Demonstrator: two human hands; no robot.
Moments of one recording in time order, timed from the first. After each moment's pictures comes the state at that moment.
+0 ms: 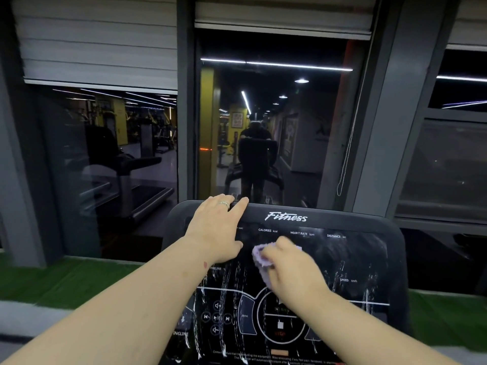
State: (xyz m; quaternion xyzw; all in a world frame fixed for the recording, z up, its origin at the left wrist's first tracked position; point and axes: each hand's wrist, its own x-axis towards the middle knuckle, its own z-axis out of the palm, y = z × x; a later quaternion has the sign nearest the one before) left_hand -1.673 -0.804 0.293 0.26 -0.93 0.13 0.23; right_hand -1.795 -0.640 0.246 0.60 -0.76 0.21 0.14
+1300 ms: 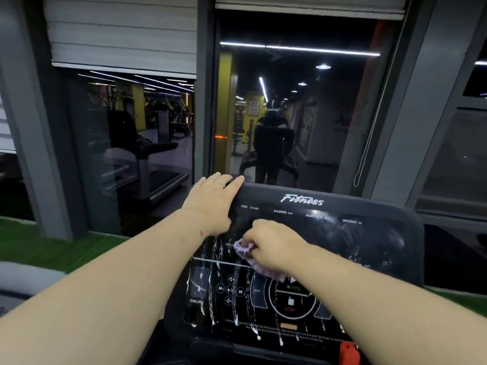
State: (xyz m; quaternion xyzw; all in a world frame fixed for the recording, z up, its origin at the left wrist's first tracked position) left_hand -1.635 -0.822 0.298 0.30 -0.93 0.11 0.18; right_hand -1.753 -0.679 0.279 0.66 -0.74 0.06 0.06
